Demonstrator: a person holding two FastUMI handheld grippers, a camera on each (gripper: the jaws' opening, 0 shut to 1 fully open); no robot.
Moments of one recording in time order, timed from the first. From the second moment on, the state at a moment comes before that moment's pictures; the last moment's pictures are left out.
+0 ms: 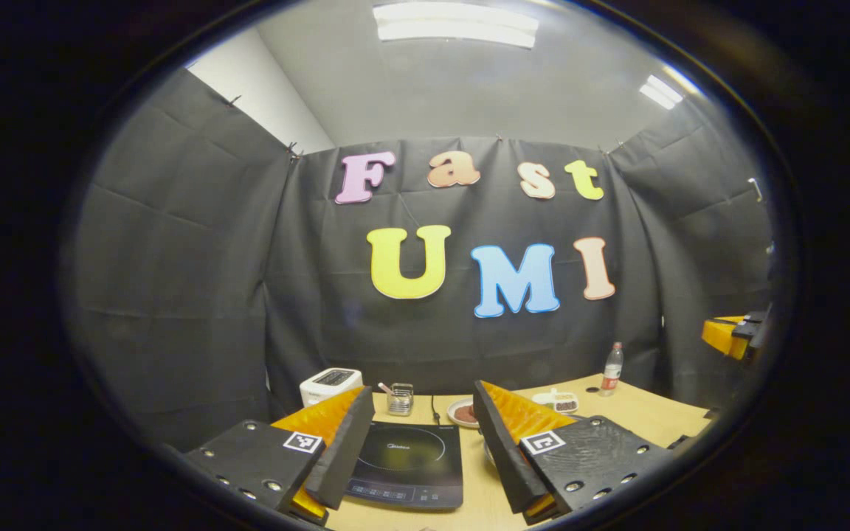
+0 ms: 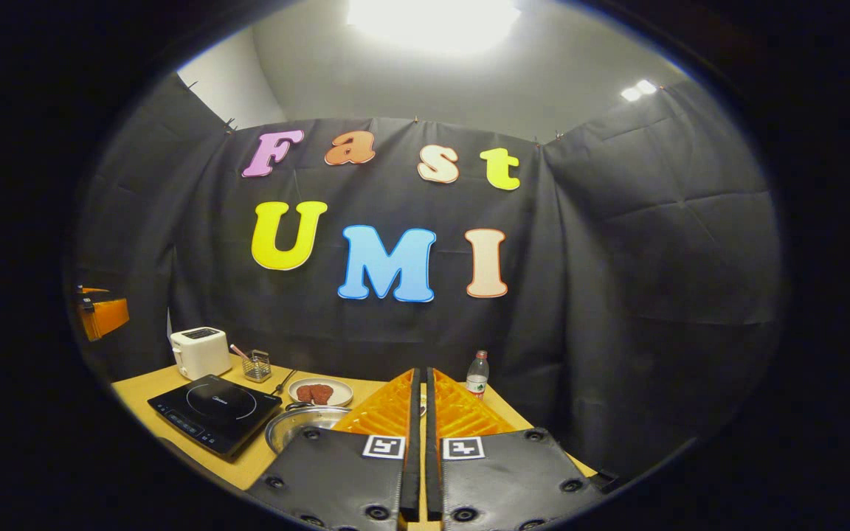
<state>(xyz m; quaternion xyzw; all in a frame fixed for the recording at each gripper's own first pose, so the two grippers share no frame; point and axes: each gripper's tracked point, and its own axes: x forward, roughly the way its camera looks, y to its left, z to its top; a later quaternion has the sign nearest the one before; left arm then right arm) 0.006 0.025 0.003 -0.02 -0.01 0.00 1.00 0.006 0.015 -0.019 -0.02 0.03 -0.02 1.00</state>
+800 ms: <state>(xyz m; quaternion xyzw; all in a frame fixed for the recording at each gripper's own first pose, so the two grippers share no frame) 0.021 0.087 -0.006 -0.04 -0.02 -0.01 1.00 0.009 0.107 -0.067 -0.04 0.10 0.07 0.99</state>
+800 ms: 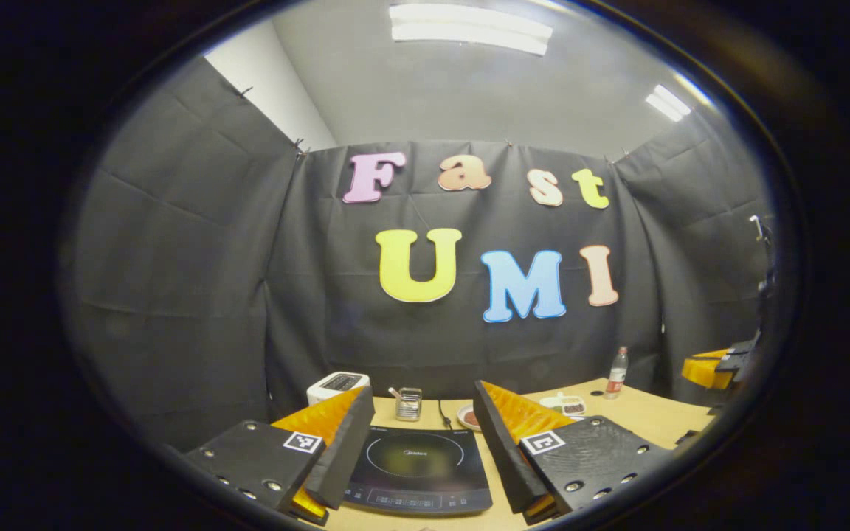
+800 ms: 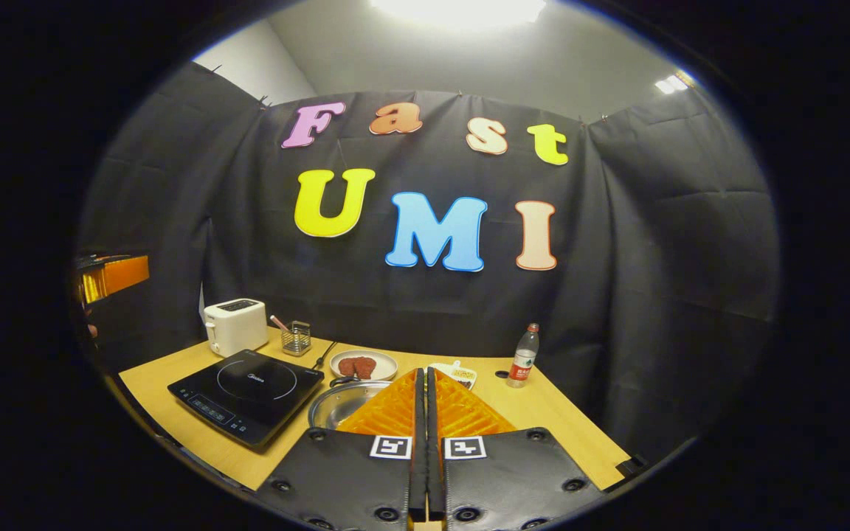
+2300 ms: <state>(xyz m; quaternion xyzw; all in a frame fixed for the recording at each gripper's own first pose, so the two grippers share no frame) 0.059 0.043 -0.029 -0.02 0.02 0.08 1.00 0.015 0.137 -0.249 -0.10 0.32 0.30 0.90</state>
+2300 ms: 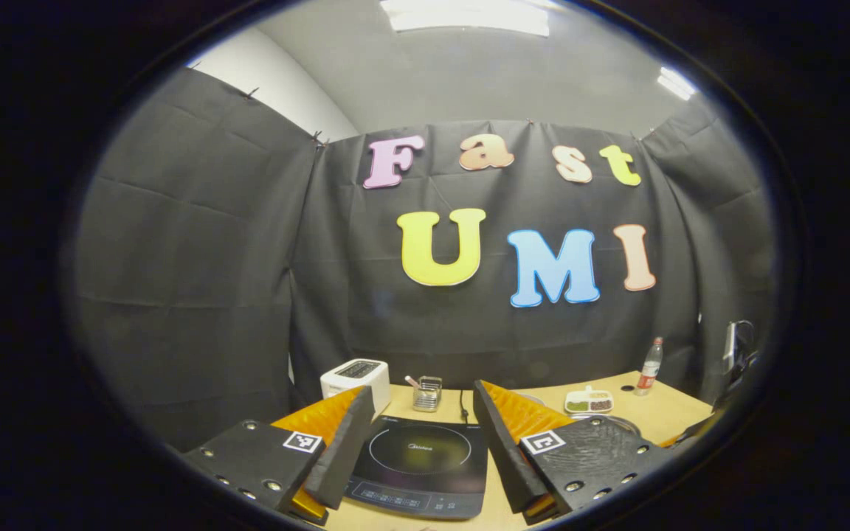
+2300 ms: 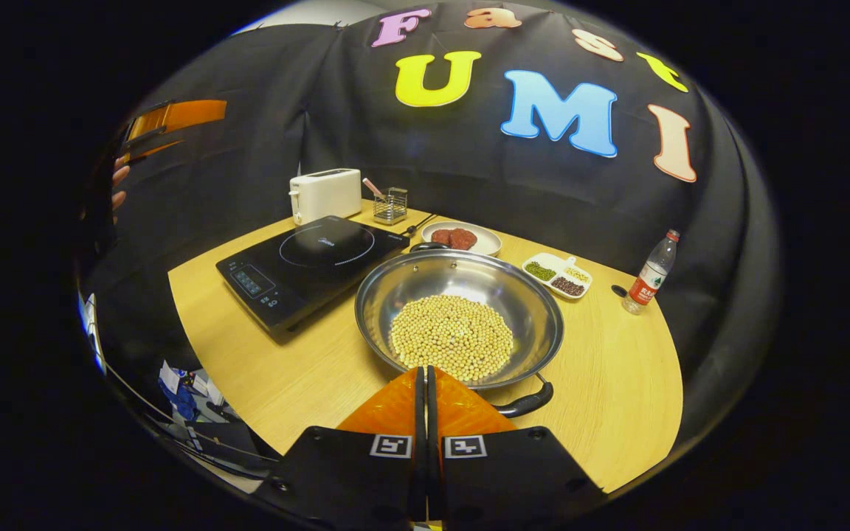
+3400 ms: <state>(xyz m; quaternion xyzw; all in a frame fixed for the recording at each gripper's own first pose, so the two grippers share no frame) 0.079 0.015 -0.032 0.00 0.03 0.10 0.99 0.034 0.102 -0.306 -0.14 0.39 0.32 0.86</state>
